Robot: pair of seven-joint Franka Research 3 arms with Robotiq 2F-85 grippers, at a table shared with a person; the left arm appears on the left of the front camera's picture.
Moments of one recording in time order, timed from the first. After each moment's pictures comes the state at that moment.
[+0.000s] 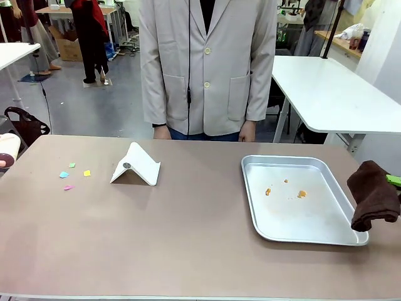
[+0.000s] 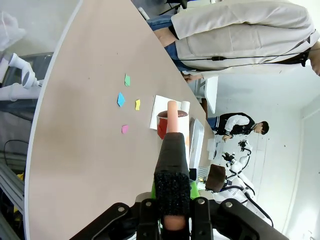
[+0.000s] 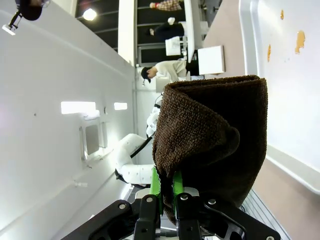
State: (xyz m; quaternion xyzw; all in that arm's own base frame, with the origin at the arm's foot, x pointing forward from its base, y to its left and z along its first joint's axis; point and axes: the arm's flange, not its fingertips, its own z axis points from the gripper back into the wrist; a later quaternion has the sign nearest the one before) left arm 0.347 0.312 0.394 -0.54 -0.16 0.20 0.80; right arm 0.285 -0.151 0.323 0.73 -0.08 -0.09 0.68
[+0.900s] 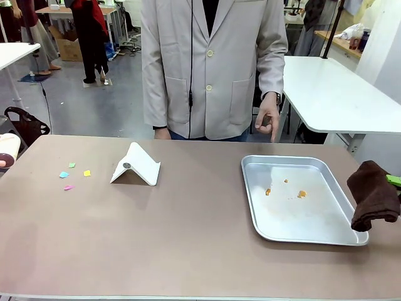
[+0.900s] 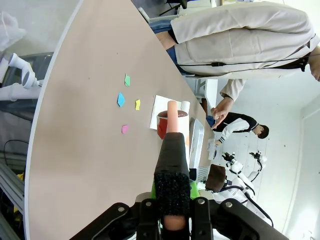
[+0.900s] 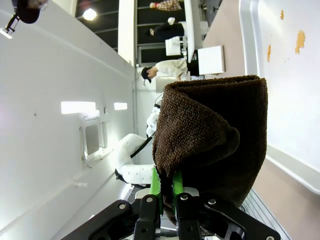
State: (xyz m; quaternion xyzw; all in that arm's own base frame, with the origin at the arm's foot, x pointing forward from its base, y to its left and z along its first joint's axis) left arm 0.347 0.312 0.394 -0.54 -0.16 0.20 0.80; right arm 0.285 -0.151 0.323 0.73 -0.08 -0.09 0.68
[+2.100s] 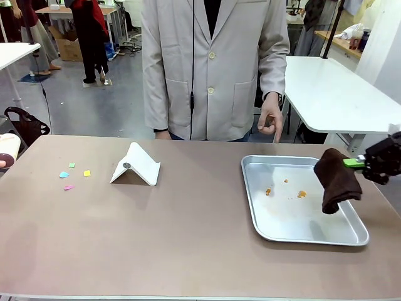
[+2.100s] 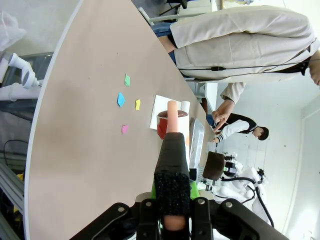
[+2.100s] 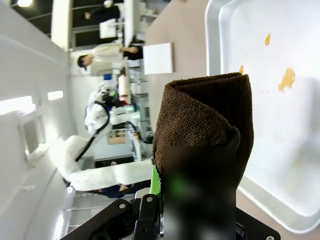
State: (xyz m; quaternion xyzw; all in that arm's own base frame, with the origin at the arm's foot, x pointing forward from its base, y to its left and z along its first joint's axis) left arm 0.347 0.312 0.394 -0.54 -0.16 0.20 0.80; right arm 0.387 -0.094 0.368 0.59 -0.03 -0.05 0.81
